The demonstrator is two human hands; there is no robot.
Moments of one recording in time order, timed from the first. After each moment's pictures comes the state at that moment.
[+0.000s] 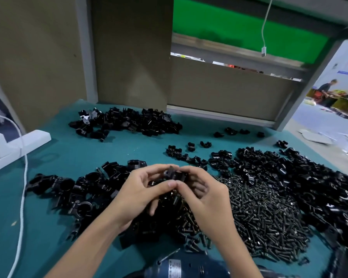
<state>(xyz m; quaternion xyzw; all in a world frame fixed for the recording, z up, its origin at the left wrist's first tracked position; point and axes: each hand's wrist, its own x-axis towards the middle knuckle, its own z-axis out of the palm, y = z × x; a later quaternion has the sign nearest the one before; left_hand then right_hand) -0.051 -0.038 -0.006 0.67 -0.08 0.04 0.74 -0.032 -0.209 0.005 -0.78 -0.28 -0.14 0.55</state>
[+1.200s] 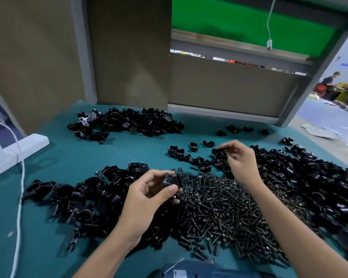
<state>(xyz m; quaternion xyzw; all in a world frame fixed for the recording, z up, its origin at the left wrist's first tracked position) -0.045 -0.054 -0.017 0.60 0.00 0.12 0.79 0.110 -0.270 0.004 -0.83 -0.18 -0.16 0.50</state>
